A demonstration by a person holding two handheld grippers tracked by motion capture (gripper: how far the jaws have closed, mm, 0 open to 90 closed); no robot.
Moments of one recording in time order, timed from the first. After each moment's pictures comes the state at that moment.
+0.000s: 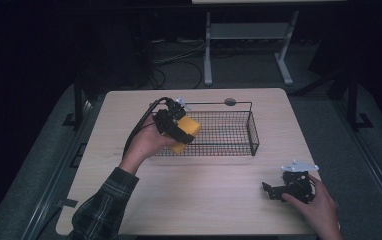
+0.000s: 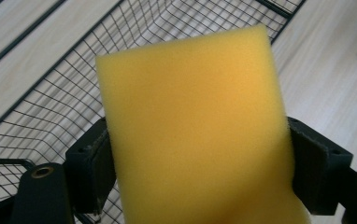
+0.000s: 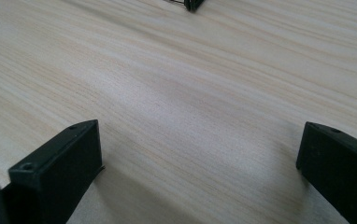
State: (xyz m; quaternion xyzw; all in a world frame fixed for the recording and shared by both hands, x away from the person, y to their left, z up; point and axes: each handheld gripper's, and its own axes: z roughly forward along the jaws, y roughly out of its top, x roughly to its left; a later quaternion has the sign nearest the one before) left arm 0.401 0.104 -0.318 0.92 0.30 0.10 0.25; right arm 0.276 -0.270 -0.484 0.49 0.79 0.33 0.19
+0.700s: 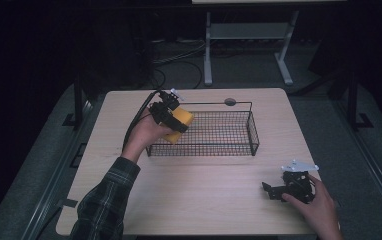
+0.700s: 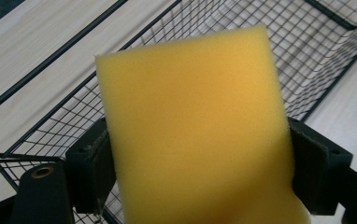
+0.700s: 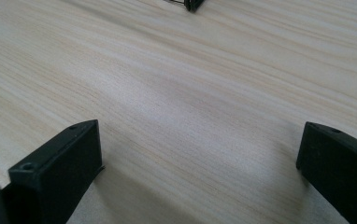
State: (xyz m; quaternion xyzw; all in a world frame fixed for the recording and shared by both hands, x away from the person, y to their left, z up) left arm 0.443 0.122 -0.336 0.90 0.35 0.11 0.24; right arm 0.276 -0.270 -0.484 0.49 0.79 0.33 0.19
